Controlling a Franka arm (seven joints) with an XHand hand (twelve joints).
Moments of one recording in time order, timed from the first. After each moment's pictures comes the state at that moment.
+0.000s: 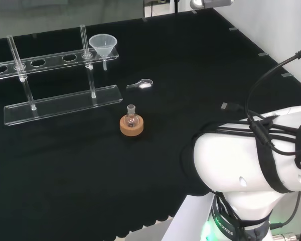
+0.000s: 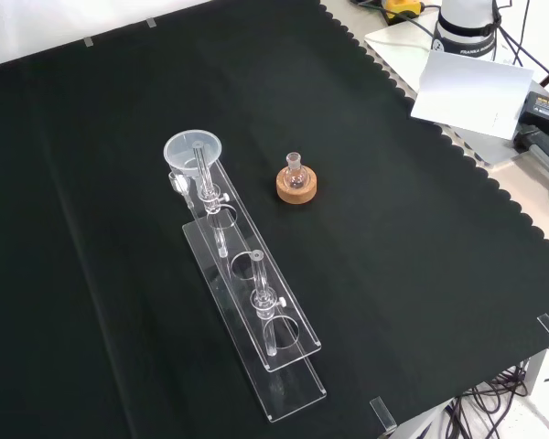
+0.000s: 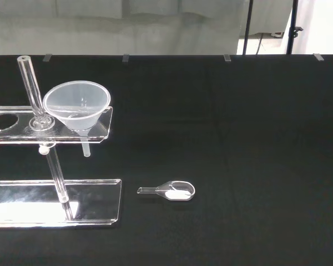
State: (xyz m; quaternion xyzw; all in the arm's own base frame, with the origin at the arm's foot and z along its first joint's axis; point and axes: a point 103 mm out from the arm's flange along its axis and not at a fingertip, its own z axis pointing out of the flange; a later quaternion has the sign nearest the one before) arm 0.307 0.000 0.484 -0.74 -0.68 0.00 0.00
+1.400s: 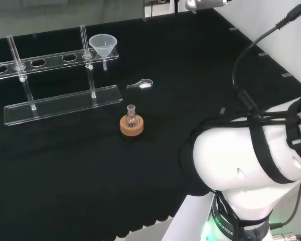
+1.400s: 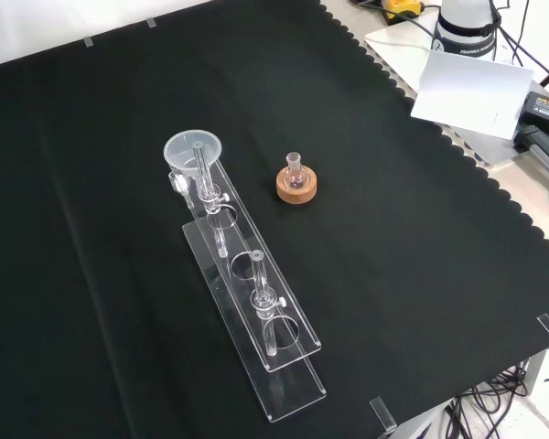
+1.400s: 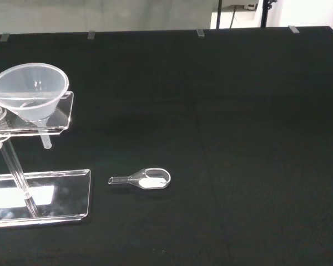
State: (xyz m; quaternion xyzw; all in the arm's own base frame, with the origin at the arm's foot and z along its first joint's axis) arm 0.349 -0.016 0.457 -0.76 -0.64 0.03 0.02
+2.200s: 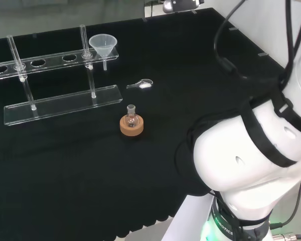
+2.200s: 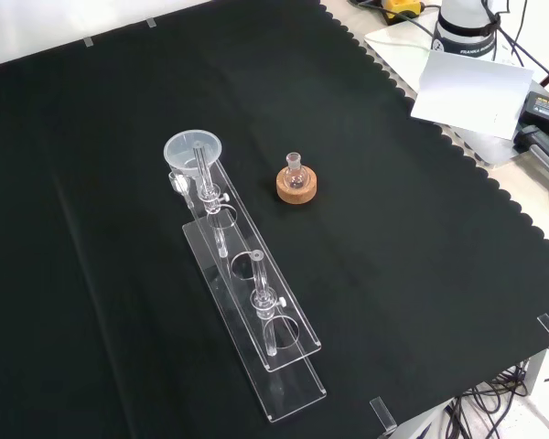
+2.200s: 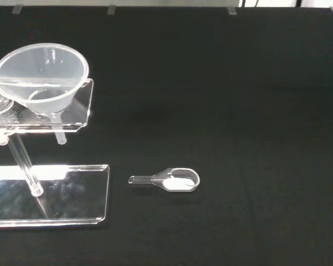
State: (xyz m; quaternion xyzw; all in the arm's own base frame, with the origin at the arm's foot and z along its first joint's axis) arm 0.428 0.007 0.415 -0.74 -0.67 0.06 0.04
